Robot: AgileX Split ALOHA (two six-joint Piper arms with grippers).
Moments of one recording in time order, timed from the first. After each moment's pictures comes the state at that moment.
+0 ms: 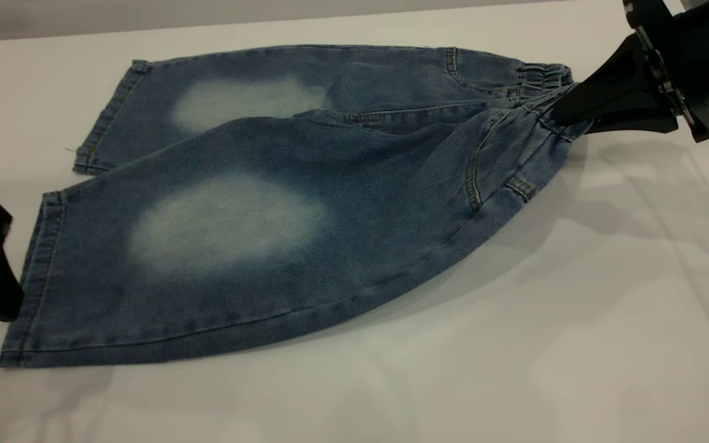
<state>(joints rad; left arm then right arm) -0.16 1.51 -0.49 -0.05 0.49 -0.16 -0.08 2.07 -0.89 1.44 0.92 -1.26</state>
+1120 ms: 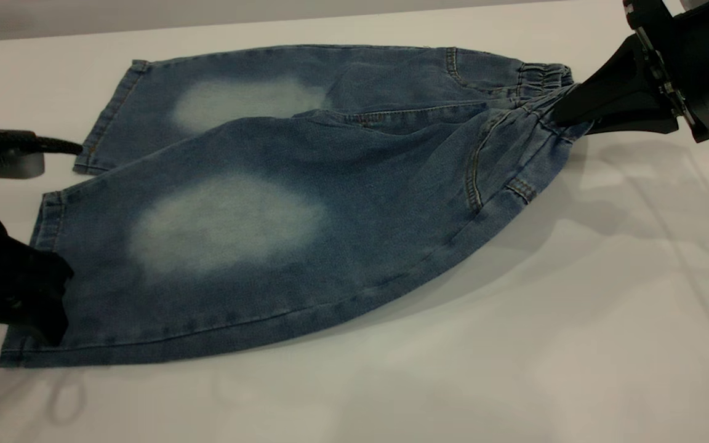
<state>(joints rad) -0.16 1.85 -0.55 0.13 0.28 -0.17 -0.08 2.07 -0.89 1.43 0.92 -1.26</state>
